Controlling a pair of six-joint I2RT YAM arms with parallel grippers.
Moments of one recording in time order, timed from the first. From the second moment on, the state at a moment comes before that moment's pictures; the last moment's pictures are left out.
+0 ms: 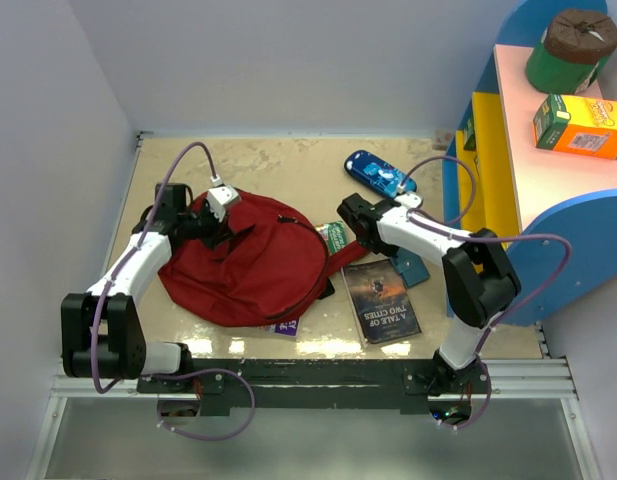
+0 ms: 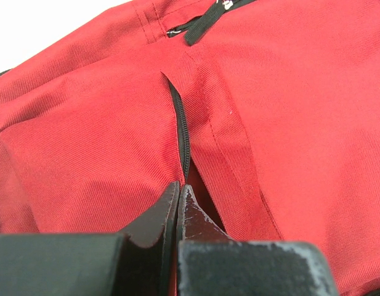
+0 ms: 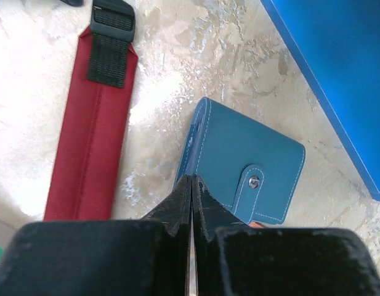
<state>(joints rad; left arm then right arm) -0.03 1.35 0.86 -0.35 0.67 0.57 0.59 1.76 1.20 -0.93 0.85 1.25</state>
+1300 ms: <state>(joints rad) 0.02 1.32 0.82 -0.33 0.69 0.54 1.21 1.79 1.69 -0.63 0.97 0.79</state>
